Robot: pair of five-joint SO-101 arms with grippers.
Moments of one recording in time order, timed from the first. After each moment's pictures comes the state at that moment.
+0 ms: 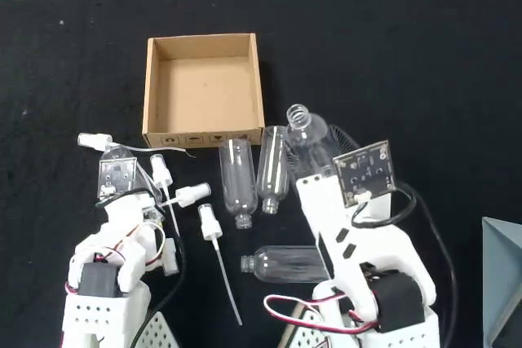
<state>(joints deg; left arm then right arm) -1.6 -103.3 95.3 72.0 5.8 -13.7 -91.5 63.2 57.8 8.4</state>
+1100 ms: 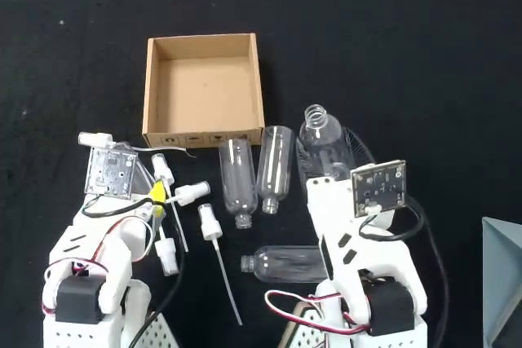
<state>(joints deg) -1.5 -104.0 75.6 72.0 -8.7 -8.9 -103.1 73.7 53.3 5.1</state>
